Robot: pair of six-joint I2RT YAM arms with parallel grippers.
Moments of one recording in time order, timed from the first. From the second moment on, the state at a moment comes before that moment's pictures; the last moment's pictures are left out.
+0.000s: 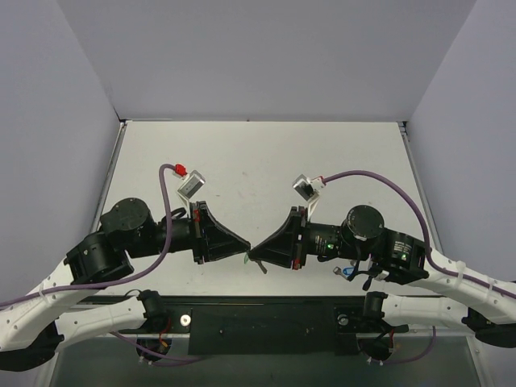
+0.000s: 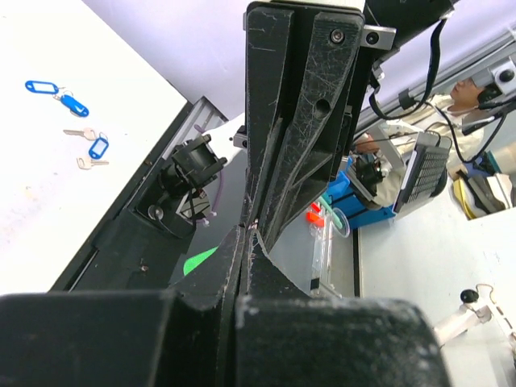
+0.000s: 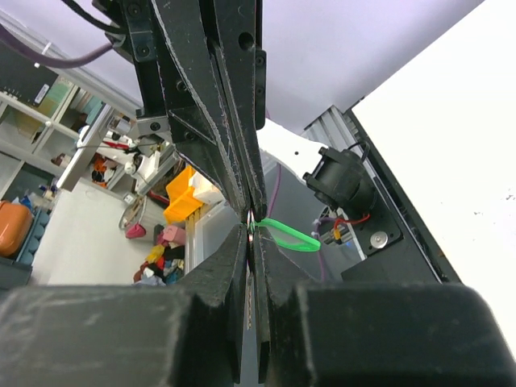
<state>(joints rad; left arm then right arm) -1.06 0.78 1.19 -0.47 0.32 -0.80 1.21 0.89 1.07 -0.20 -0.21 0.76</state>
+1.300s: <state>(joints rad) -1.07 0.73 1.26 -0.59 0.10 -0.82 1.21 0.89 1.04 -0.20 -0.16 0.78</state>
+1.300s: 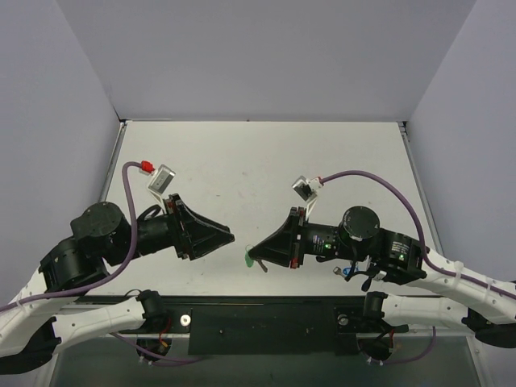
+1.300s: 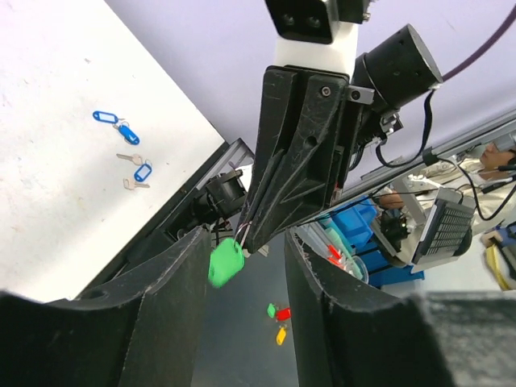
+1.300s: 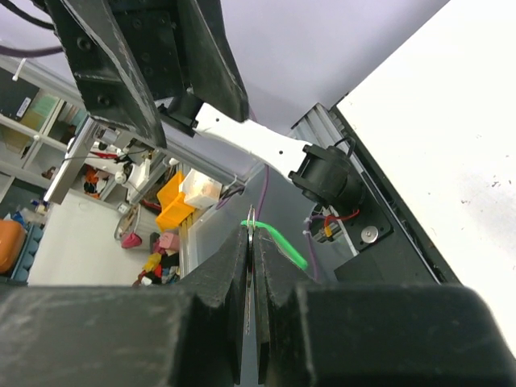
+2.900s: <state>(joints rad) -1.07 0.86 1.28 -0.59 0.55 -0.67 1.23 0.95 1.16 -0.31 -0.42 0.72</state>
